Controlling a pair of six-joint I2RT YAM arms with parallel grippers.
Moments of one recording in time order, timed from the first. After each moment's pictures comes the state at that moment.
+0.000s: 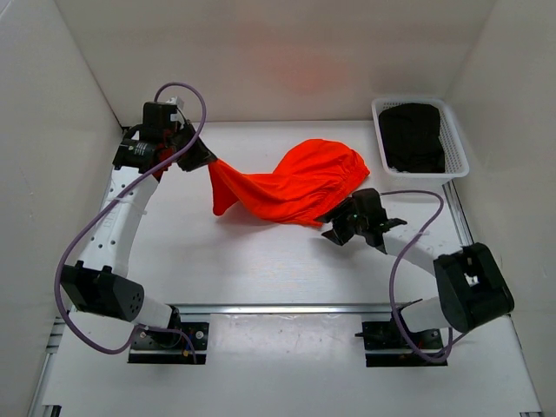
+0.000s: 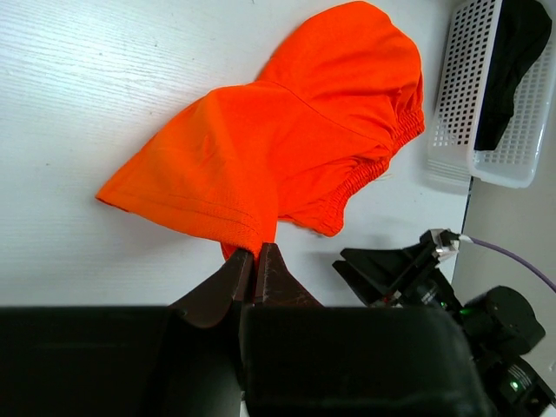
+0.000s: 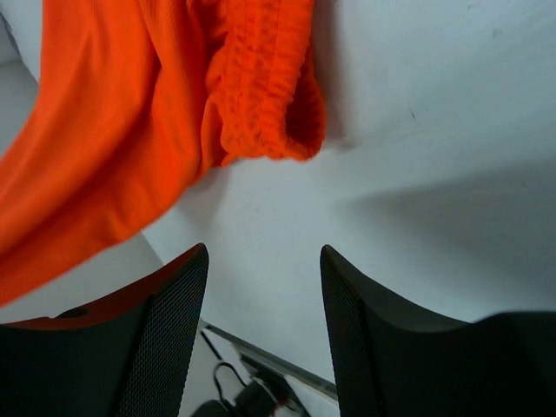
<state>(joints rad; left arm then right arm) -0.20 1.45 1.63 -0.87 0.17 -0.63 0.43 1.37 0.62 -0.04 -0.21 1.30</state>
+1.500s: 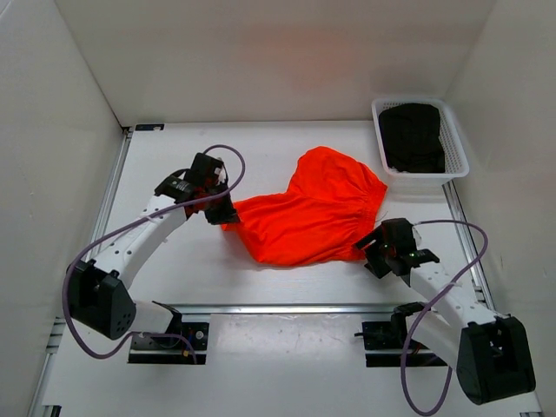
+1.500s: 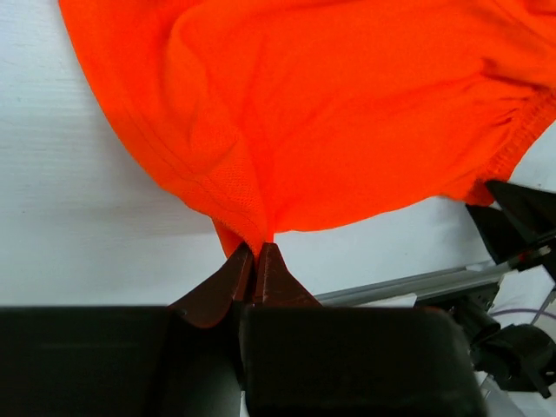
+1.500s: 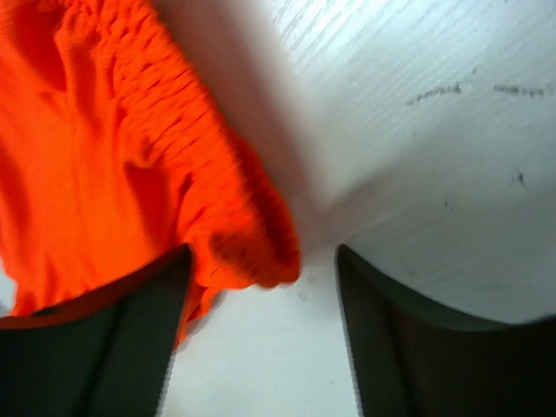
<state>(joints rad) -0.43 1.36 1.18 -0.83 0.11 -0.67 0.27 0.97 0.38 -0.38 0.02 1.15</state>
